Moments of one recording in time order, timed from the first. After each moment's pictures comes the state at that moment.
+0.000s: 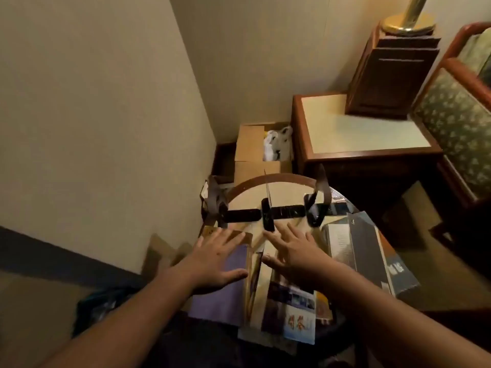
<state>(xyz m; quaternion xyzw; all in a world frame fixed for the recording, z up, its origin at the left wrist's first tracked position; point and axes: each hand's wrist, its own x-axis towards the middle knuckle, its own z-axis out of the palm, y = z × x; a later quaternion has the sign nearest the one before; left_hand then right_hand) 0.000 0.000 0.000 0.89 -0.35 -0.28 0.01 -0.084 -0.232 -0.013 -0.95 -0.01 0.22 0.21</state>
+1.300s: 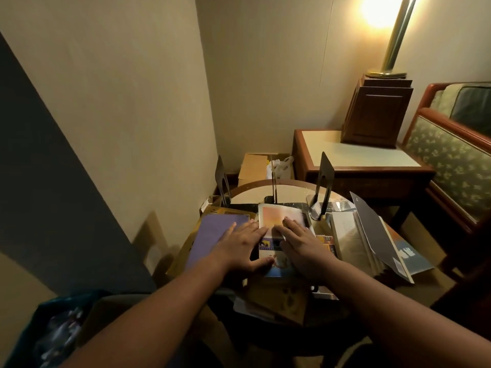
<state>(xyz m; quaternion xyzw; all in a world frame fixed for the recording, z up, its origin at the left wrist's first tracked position) -0.055 -0.011 -0.146 0.90 -0.42 -0.07 0.06 -0.142 -0.215 -0.149 -0.97 0.02 0.05 0.22</state>
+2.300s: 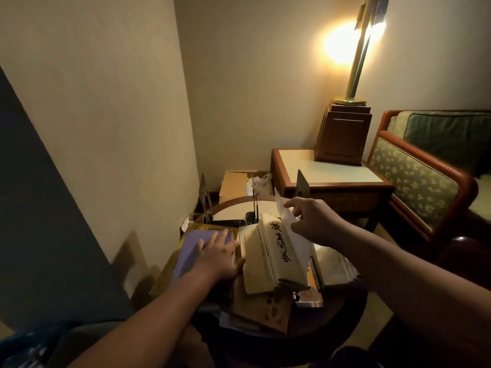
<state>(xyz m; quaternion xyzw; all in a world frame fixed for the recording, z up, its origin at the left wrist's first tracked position) -0.054 -0.009 -0.136 0.95 -0.30 -0.08 0.07 -0.157 -0.241 -0.025 -0.96 0.07 -0.07 0.28</state>
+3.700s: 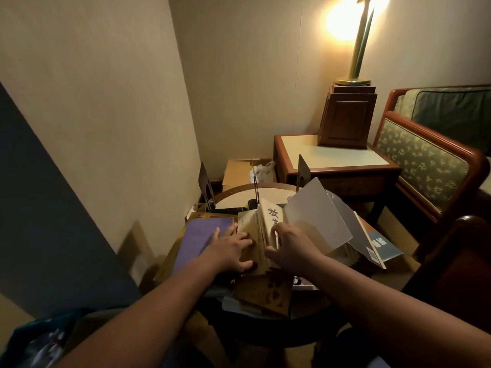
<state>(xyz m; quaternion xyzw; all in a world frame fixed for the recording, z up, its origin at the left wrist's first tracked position) -0.066 -0.021 -0.129 0.90 -0.41 -0.12 -0.01 -0.172 -0.194 -0.112 -0.94 0.13 -0.01 0.31</state>
